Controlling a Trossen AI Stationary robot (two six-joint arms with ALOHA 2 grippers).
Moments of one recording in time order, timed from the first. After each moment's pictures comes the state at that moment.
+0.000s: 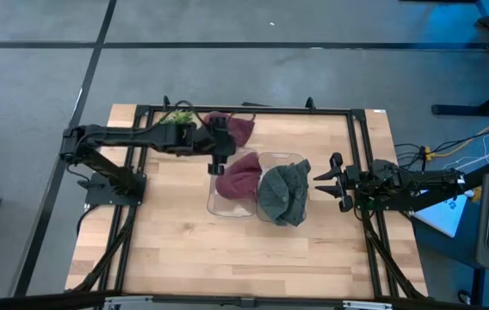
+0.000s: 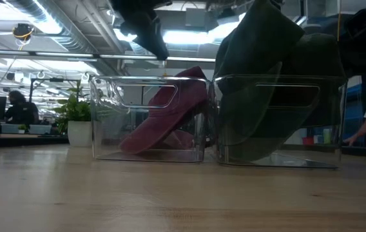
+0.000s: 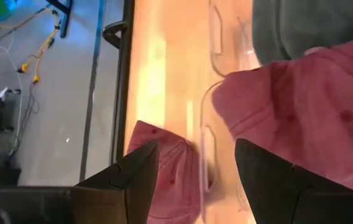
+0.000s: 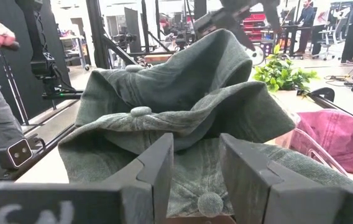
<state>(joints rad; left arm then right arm) 0.12 1.45 1.26 -0.61 -0.33 0.39 0.06 0.02 0.01 0.01 -0.02 0.04</state>
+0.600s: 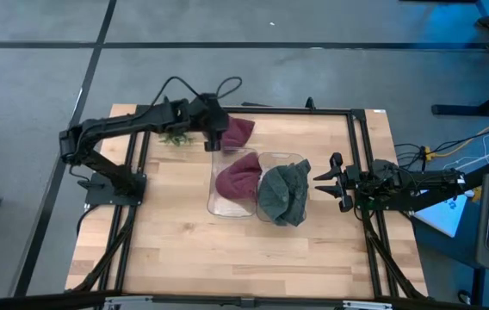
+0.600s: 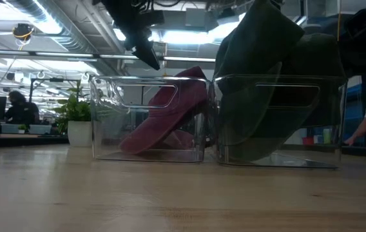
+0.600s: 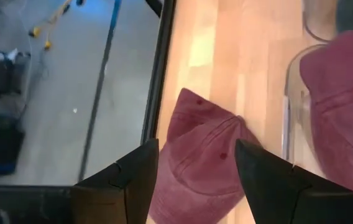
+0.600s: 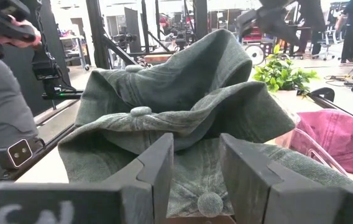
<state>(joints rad) 0.37 1.44 1.26 -0.60 -0.24 0.47 0.06 0.02 0.01 0.01 -0.02 0.04</state>
